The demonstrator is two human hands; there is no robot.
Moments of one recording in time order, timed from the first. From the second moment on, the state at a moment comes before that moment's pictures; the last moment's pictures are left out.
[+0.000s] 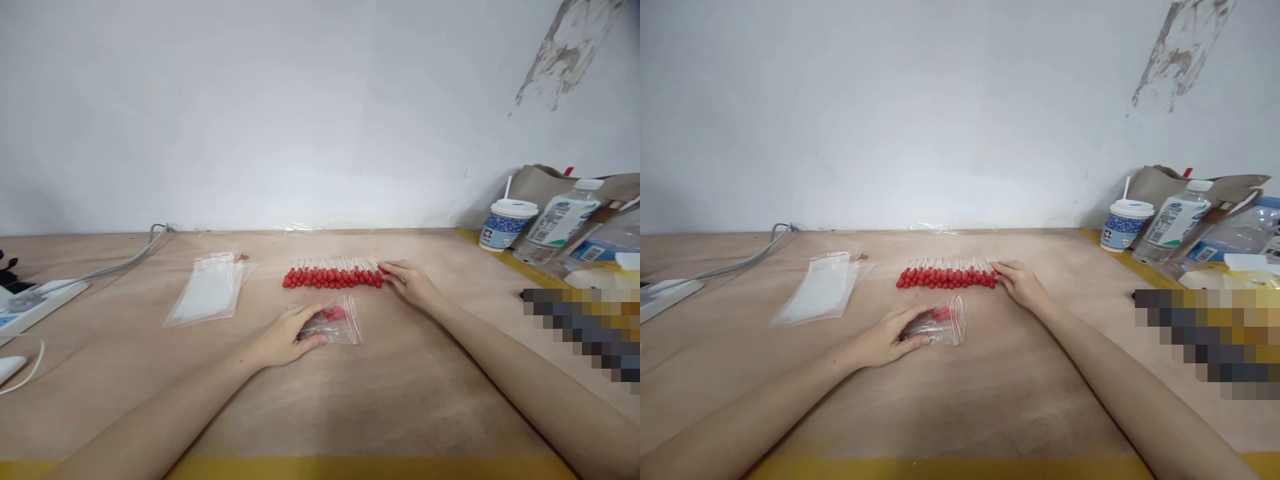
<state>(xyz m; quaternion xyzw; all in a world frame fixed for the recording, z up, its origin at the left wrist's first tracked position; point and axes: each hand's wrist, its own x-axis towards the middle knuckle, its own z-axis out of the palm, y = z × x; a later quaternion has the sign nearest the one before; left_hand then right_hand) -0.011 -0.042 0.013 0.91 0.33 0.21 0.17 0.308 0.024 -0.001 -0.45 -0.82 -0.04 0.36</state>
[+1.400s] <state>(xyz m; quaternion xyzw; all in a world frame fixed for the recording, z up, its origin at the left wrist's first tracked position) -0.011 -0.042 0.015 0.91 0.31 0.21 0.18 0.238 -0.029 0.015 -0.39 -0.86 0.11 0.30</state>
